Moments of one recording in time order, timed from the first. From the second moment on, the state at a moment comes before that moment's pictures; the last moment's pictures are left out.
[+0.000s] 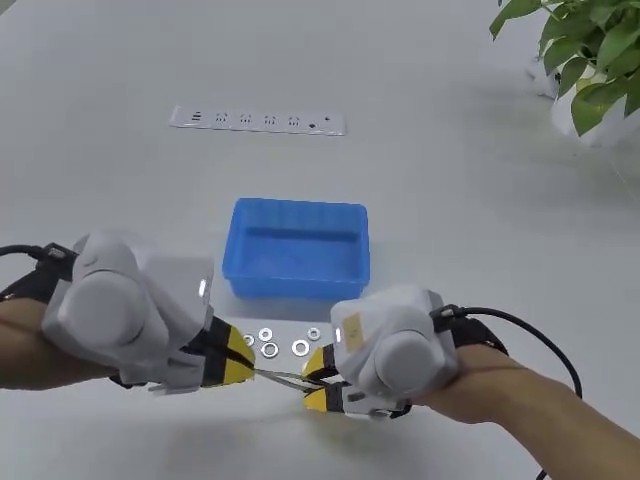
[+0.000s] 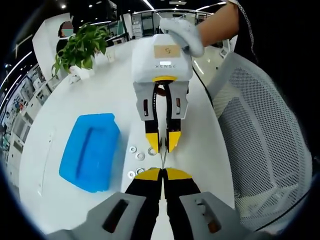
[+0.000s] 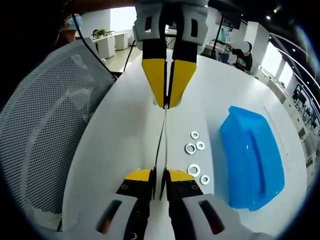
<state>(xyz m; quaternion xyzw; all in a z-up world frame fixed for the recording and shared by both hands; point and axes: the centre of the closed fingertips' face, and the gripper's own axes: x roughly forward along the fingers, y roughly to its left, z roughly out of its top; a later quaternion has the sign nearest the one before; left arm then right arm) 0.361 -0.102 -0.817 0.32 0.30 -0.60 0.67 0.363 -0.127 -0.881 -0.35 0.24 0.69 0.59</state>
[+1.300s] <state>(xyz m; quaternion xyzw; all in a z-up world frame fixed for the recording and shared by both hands) 0.358 -0.152 -0.775 0.30 0.24 -0.64 0.67 0.358 -0.120 -0.868 -0.31 0.23 0.68 0.62</state>
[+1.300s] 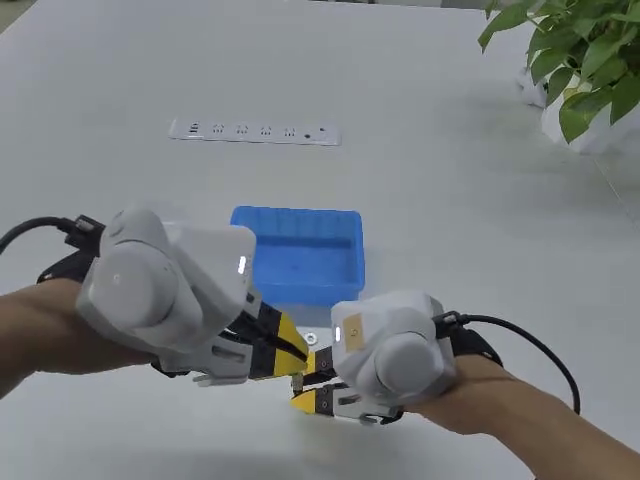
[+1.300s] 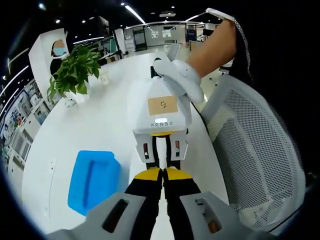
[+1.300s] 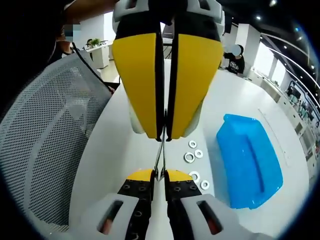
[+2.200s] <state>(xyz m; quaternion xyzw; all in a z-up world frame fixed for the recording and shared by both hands) 0.359 -0.149 -0.786 0.30 0.25 -0.64 0.66 0.359 -0.118 -0.866 -0.31 0.23 0.68 0.62</state>
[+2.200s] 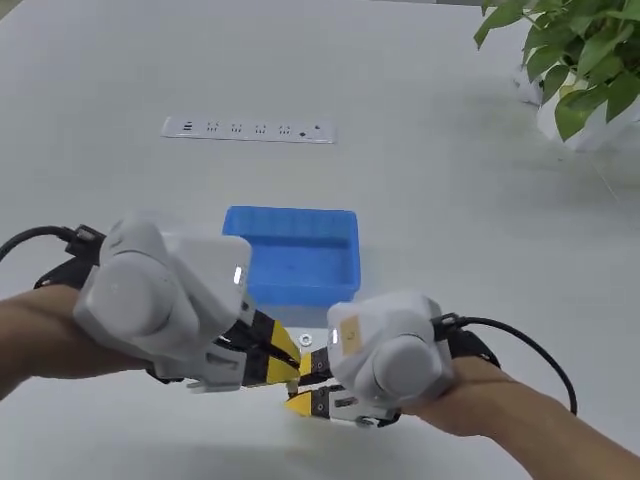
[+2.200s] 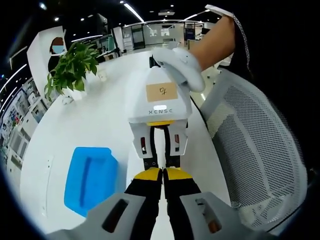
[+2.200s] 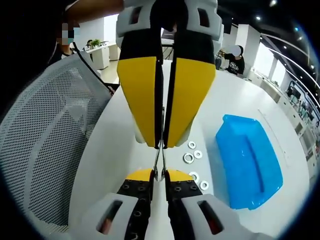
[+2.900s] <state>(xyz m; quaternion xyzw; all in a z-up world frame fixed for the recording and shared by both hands) 0.373 -0.149 -0.785 0.31 0.24 -0.65 0.66 0.376 -0.121 -0.864 -0.31 0.22 0.66 0.65</state>
